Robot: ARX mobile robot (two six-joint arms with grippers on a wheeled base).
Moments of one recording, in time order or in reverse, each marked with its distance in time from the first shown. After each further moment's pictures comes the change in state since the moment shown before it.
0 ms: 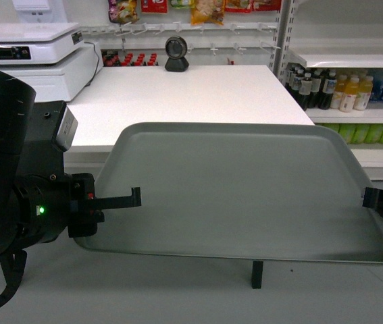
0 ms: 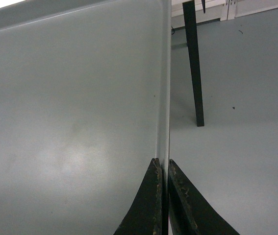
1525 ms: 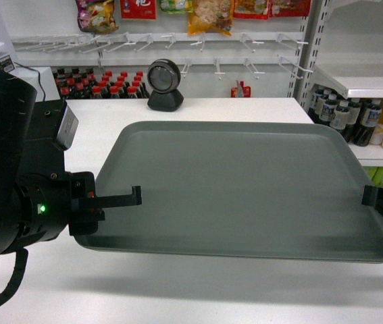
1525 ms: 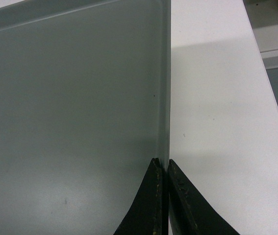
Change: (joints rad) left arm -0.002 0.001 0.001 0.001 0.000 0.000; right arm -0.001 0.001 0.002 0.002 0.002 0.000
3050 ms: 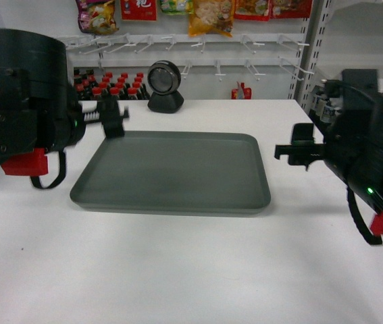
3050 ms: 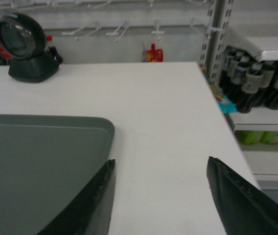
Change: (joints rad) left arm 0.171 0.428 0.494 0.252 -0.061 0.084; right arm 0.116 0.522 0.413 0.534 0.289 -0.211
